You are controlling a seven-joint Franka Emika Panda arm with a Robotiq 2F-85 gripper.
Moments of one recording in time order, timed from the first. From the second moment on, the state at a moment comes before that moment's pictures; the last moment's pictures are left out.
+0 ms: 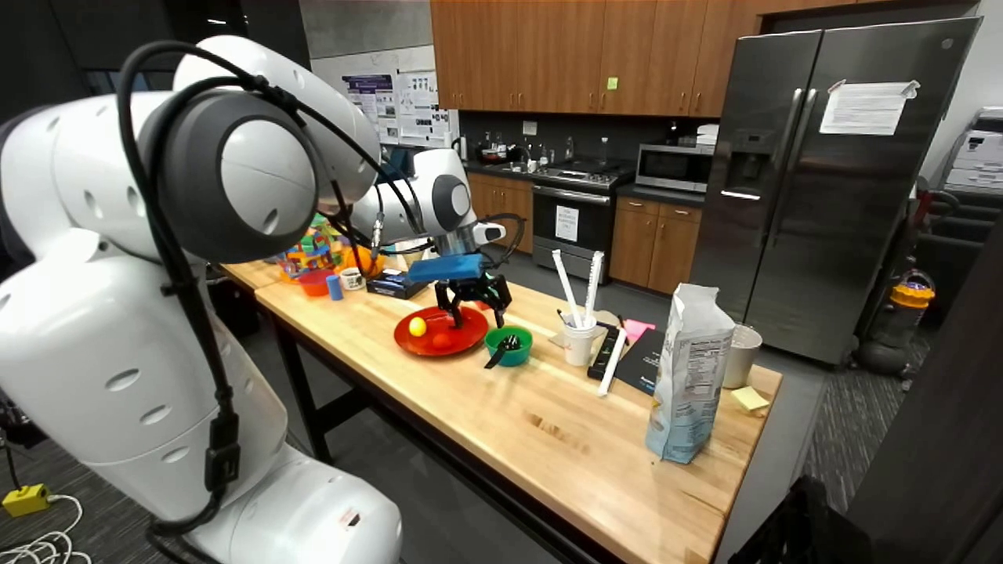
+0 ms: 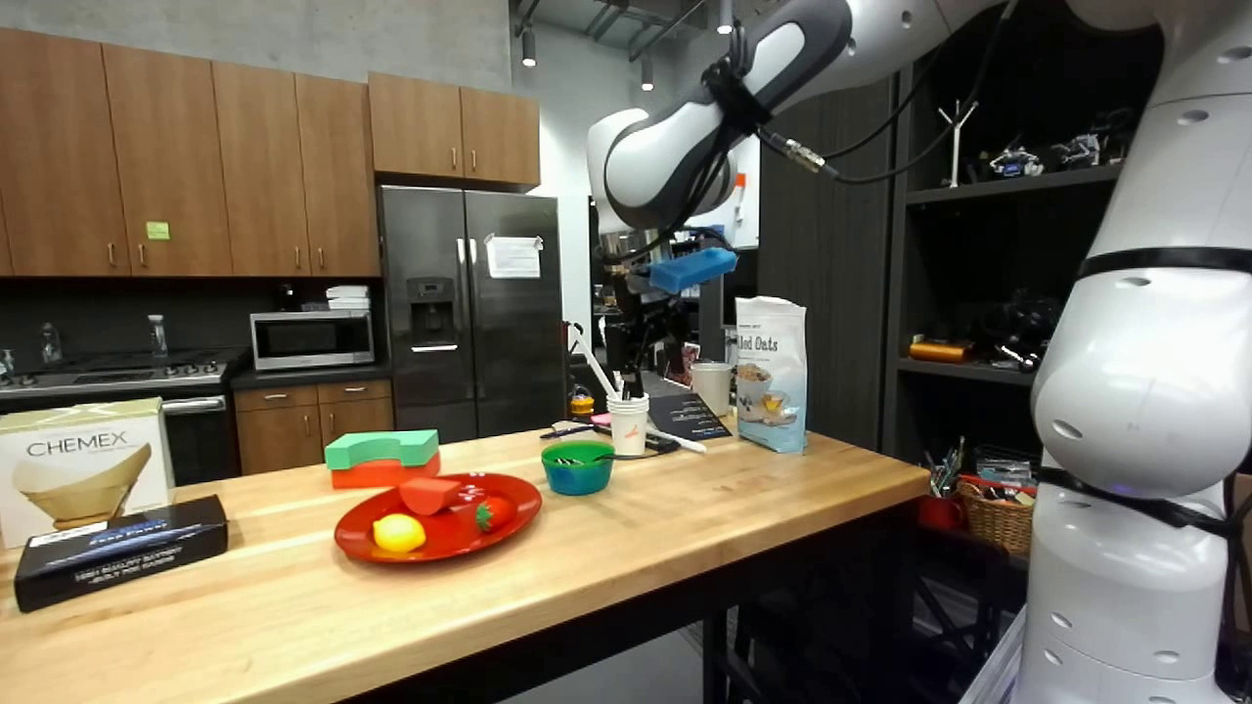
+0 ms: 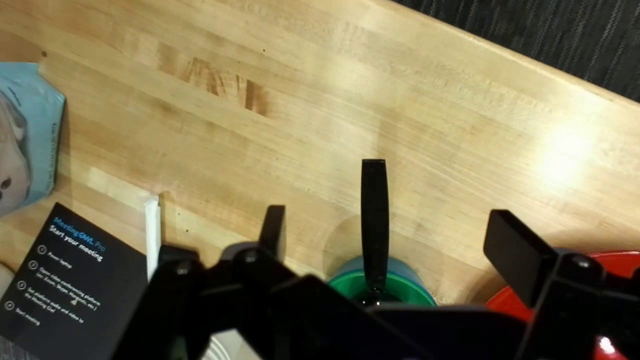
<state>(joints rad) 0.07 -0.23 0.12 -2.29 -0.19 2.05 0.14</state>
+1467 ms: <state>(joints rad) 0.06 -0.08 0.05 -2.32 -0.06 2.18 0.05</state>
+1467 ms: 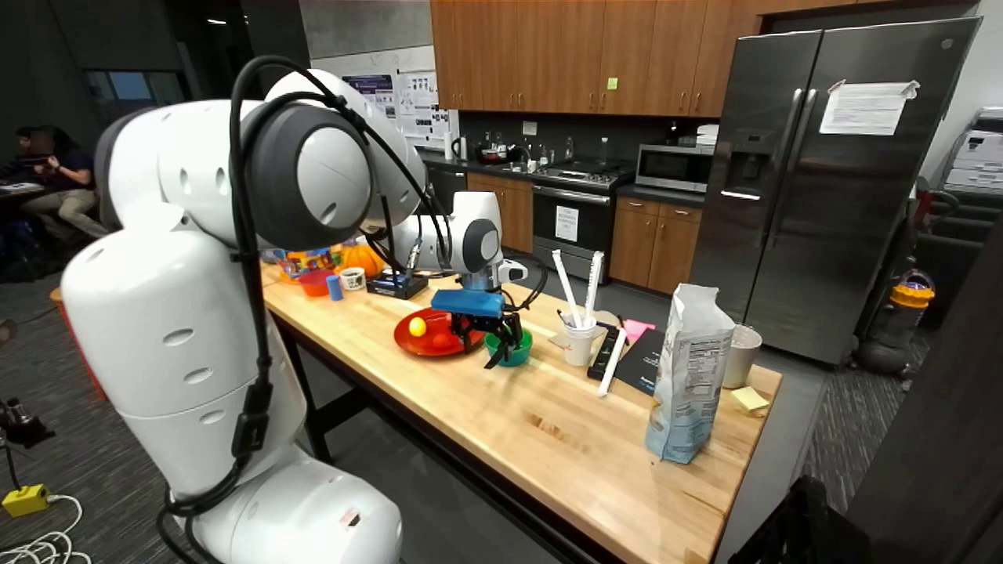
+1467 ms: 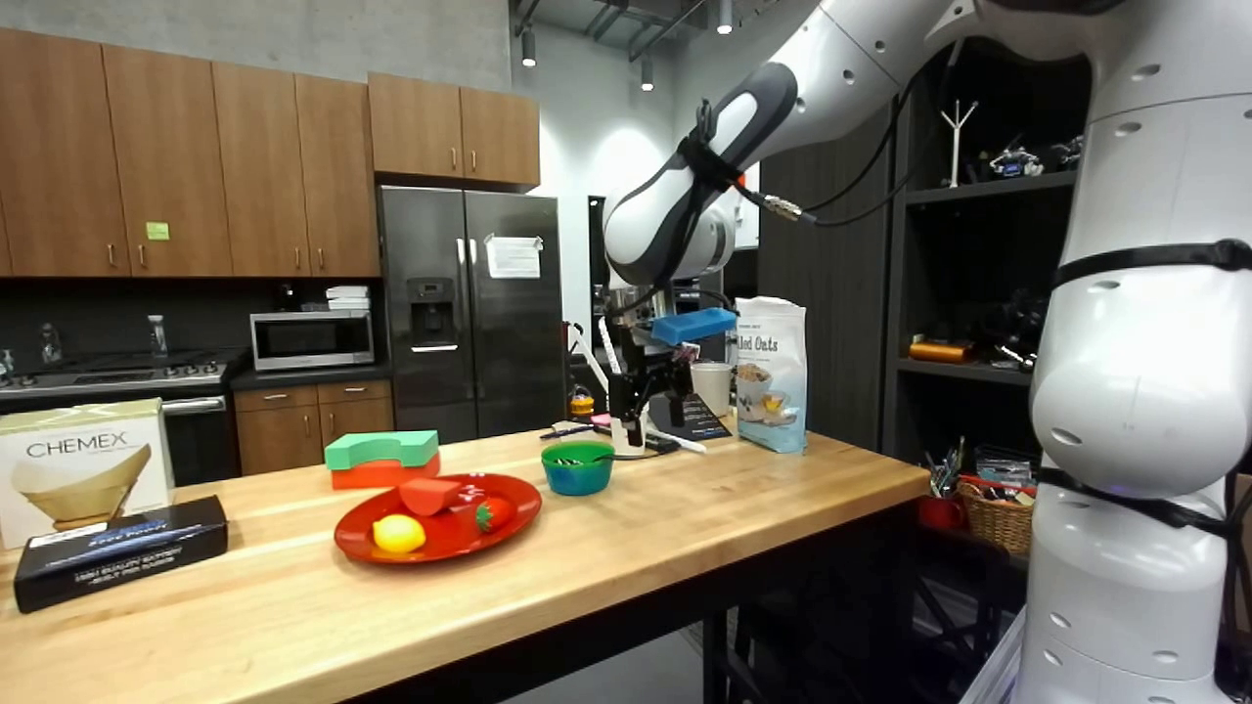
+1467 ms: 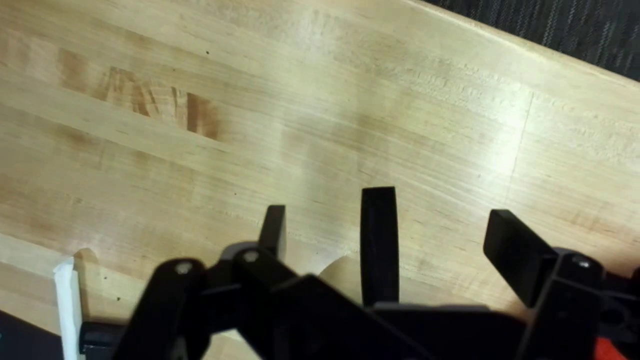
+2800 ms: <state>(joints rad) 0.08 -0.03 0.07 -2.31 -0.11 2.20 -0.28</state>
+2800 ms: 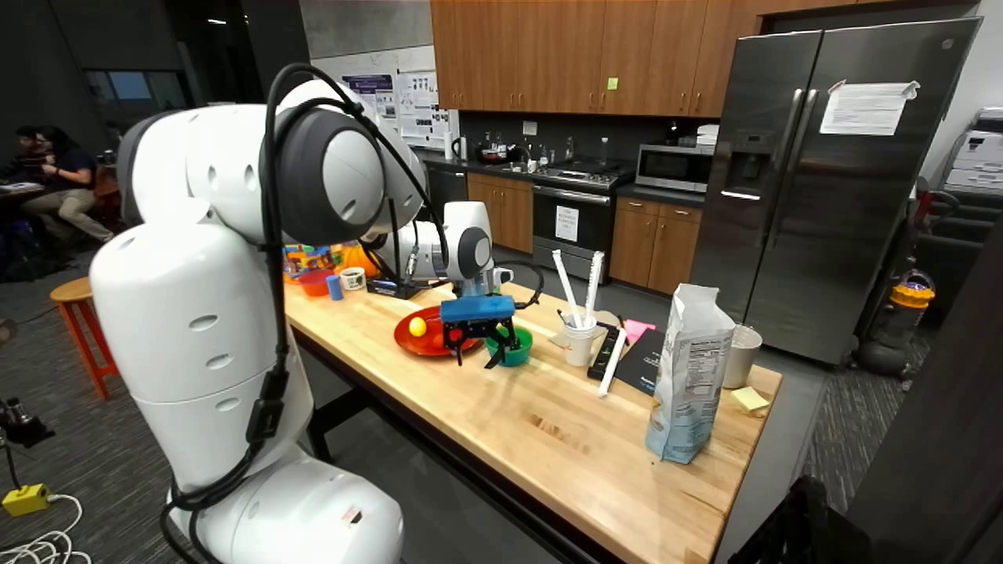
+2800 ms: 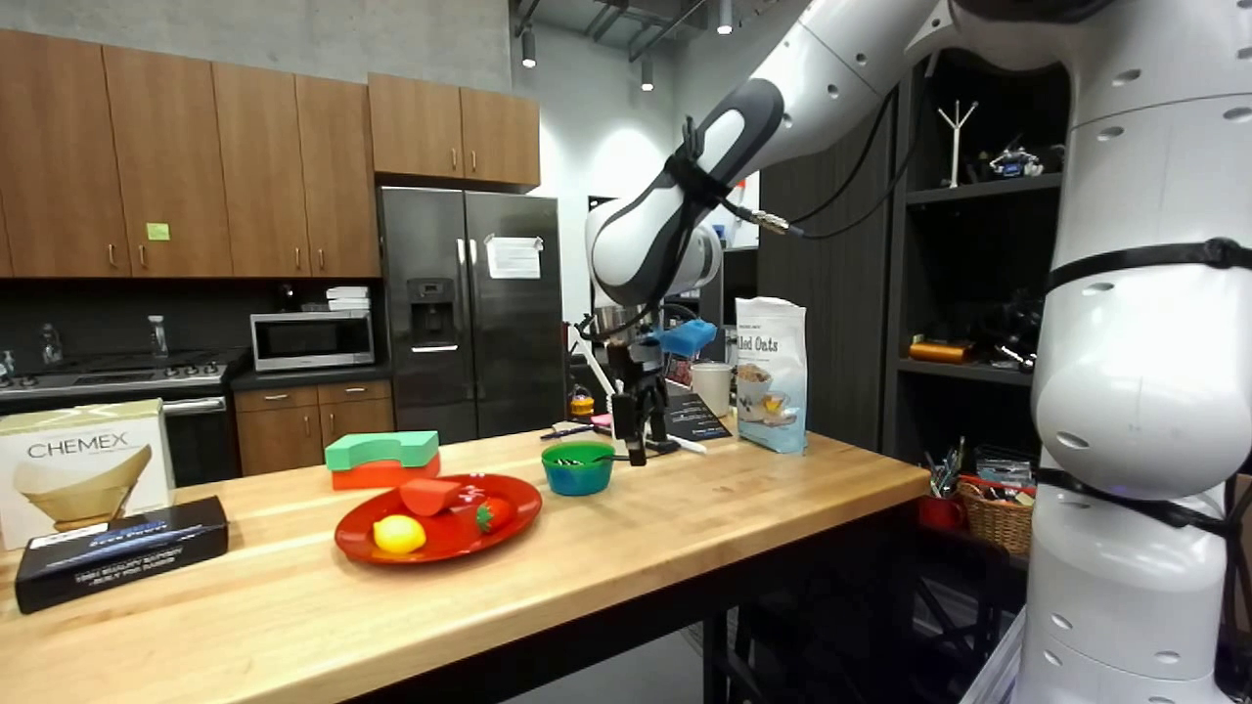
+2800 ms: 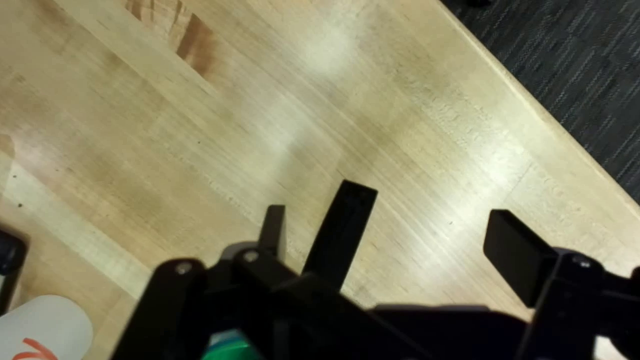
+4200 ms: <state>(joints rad) 0.05 0.08 0.04 -2.25 -0.05 2.23 -0.29</state>
